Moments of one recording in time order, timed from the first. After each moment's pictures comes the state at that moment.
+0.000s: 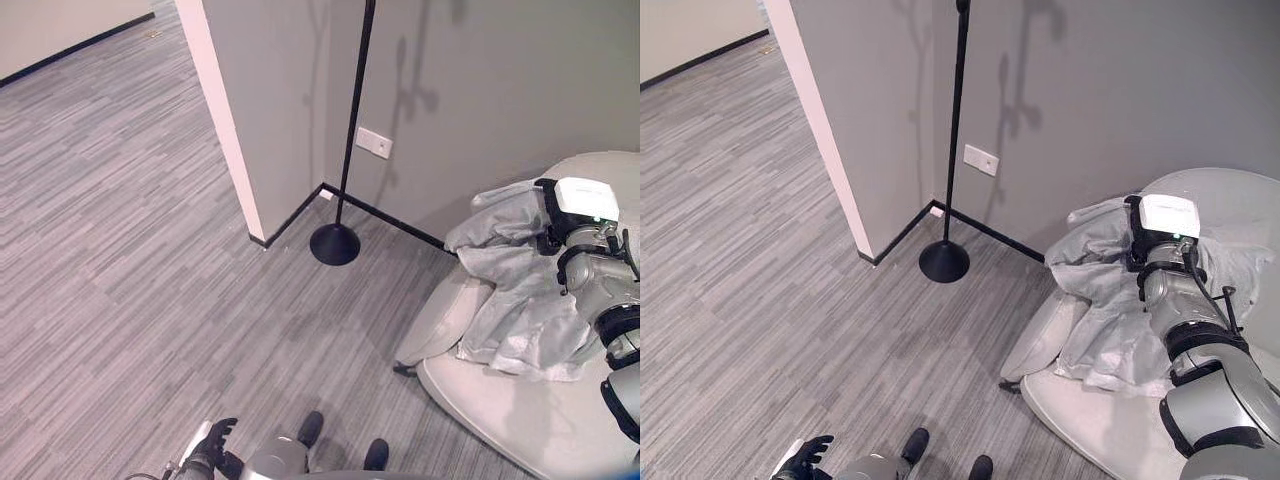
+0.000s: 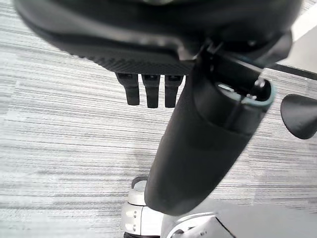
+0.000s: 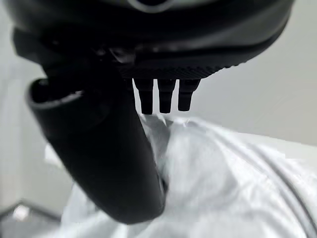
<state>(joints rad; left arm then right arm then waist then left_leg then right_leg) 0.01 0.27 -0.38 1.28 0.05 -0.24 0.18 -0.75 -0.89 0.57 1.00 -0.55 0.03 -0.30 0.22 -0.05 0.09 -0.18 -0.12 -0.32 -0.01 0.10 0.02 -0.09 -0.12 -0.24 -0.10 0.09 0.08</state>
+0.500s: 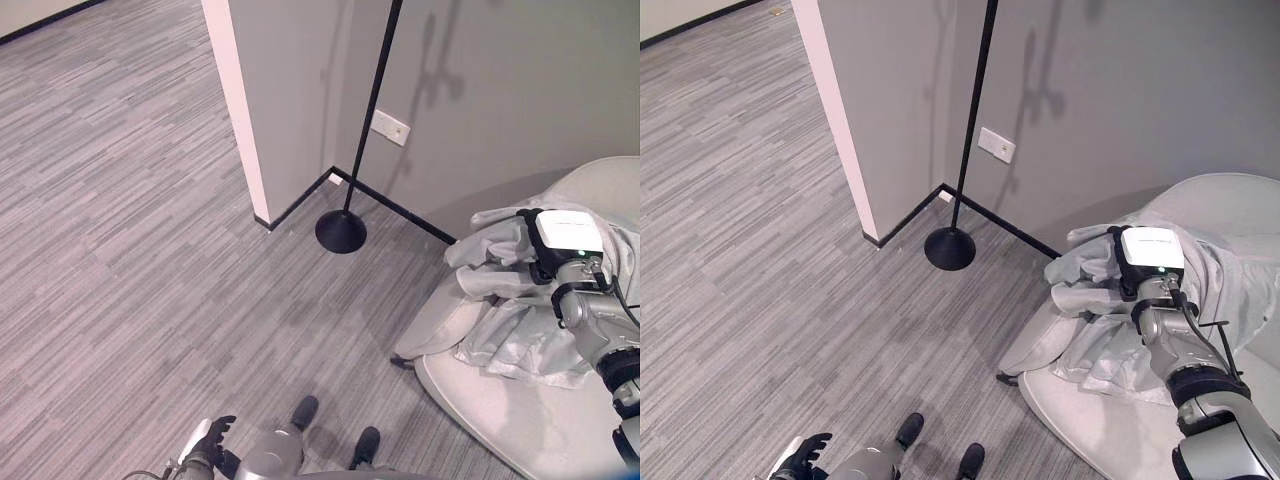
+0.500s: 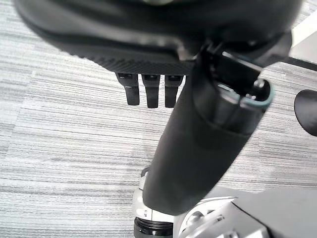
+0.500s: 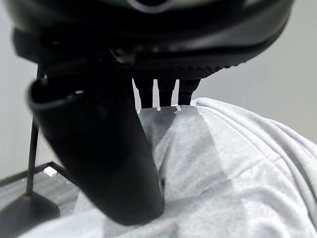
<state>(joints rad) 0.00 0.28 -0.37 1.28 0.09 -0.24 0.22 -0.44 -0.90 0.36 0.73 -0.75 0.05 -0.34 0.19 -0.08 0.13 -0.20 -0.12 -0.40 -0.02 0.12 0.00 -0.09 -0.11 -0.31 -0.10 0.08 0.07</state>
